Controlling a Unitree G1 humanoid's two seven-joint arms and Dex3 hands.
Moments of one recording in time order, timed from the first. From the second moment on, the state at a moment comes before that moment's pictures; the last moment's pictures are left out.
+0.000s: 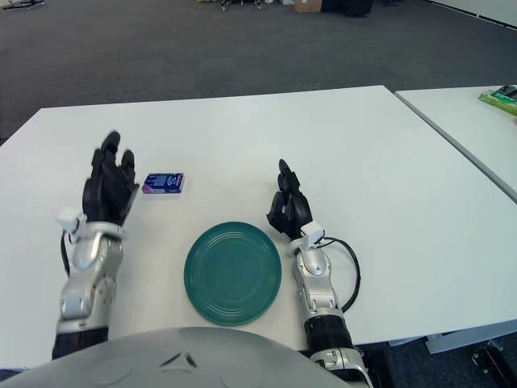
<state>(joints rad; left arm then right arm) 0.04 0.02 0.12 -0.28 -0.17 0.01 0.01 0.06 0.02 0.04 0.33 0.05 -0.35 0.12</state>
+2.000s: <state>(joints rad) -0.67 0.53 -0.57 0.99 0.79 -0.52 -0.09 0.02 0.02 0.02 0.38 0.05 -0.35 0.11</state>
